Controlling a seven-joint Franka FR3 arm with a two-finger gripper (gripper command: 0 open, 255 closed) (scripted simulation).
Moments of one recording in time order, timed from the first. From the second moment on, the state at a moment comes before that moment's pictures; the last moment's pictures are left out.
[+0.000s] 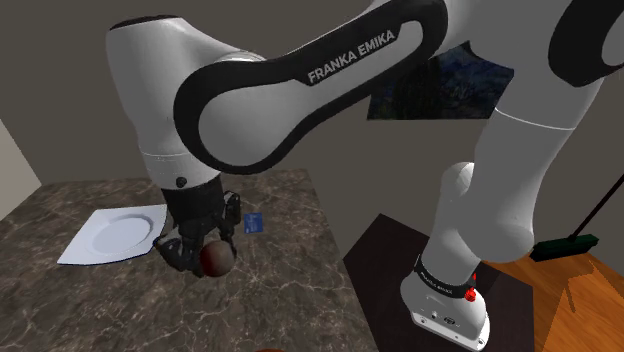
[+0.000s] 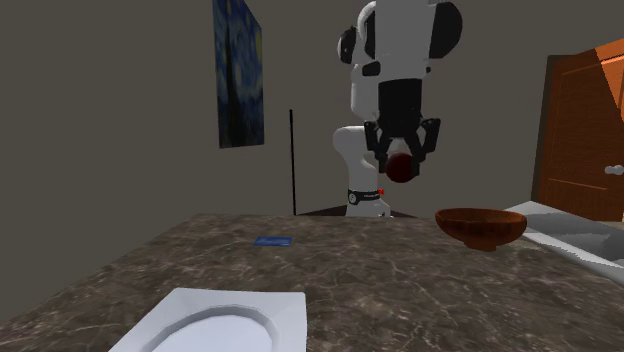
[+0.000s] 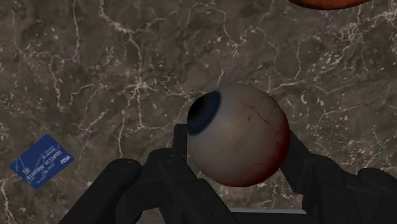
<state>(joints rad) 0.45 -0.03 0.40 -2.07 0.06 1.98 0.68</state>
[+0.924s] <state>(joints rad) 0.61 -0.12 0.58 -2.16 0.14 2.01 0.97</state>
